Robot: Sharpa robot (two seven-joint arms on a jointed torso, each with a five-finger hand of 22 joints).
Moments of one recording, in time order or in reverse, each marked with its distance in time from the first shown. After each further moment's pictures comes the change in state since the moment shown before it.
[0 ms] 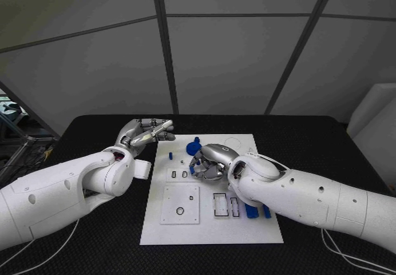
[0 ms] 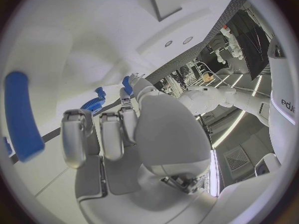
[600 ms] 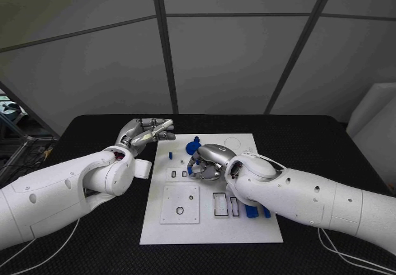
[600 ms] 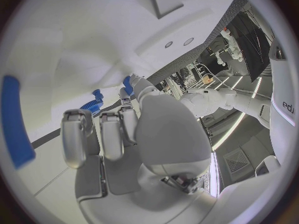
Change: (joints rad) left arm 0.000 0.004 0.000 -0.003 0.000 0.000 -0.002; left_hand 0.000 0.000 0.000 0.000 0.000 0.000 0.000 0.000 0.000 0.000 0.000 0.000 0.000 0.000 0.000 0.000 0.001 0.000 0.000 0.000 0.000 0.000; right arm 0.000 0.020 0.001 -0.013 -0.017 0.020 -0.010; right_hand -0.011 -0.005 0.003 0.003 0.000 -0.001 -0.001 0.004 0.000 0.000 0.000 -0.006 0.000 0.000 0.000 0.000 0.001 0.000 0.000 0.000 0.000 0.000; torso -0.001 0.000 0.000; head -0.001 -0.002
